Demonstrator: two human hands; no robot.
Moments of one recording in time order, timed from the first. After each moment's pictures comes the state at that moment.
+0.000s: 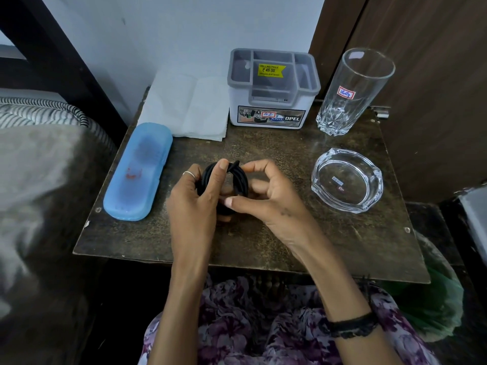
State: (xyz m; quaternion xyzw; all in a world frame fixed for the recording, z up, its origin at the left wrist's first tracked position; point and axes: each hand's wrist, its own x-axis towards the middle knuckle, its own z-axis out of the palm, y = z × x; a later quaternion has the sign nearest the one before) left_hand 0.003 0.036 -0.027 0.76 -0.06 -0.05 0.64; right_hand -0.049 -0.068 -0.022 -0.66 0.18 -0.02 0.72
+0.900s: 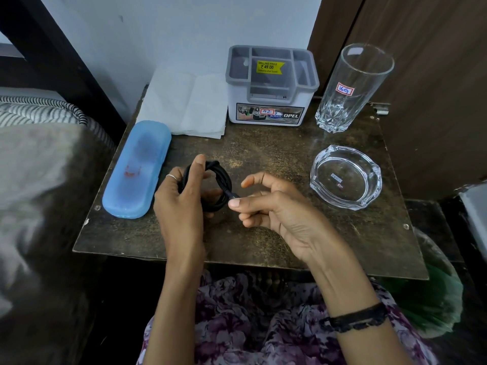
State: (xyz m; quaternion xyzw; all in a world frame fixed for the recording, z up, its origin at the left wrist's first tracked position) left_hand 0.006 0.041 -0.030 0.72 0.04 -0.05 0.69; right_hand -0.057 -0.073 -0.008 -0.54 0.24 0.07 0.81
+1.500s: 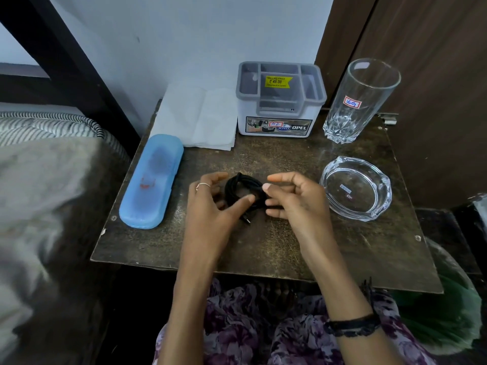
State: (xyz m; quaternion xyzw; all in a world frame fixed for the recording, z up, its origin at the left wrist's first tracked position) left_hand 0.012 0.041 -0.039 0.82 -0.10 -0.13 0.55; right_hand -0.046 -0.077 -0.029 -0.63 0.35 -0.15 0.68
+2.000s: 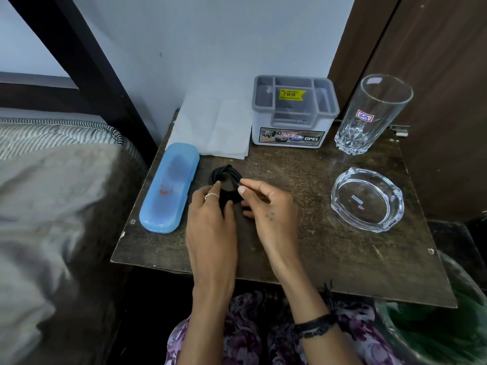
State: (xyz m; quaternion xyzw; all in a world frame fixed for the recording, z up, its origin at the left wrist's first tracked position) left_hand 0.004 0.049 -0.036 0.92 -0.10 0.03 0.38; right_hand -0.014 -0.033 -0.045 -0.70 0.30 -0.19 0.62
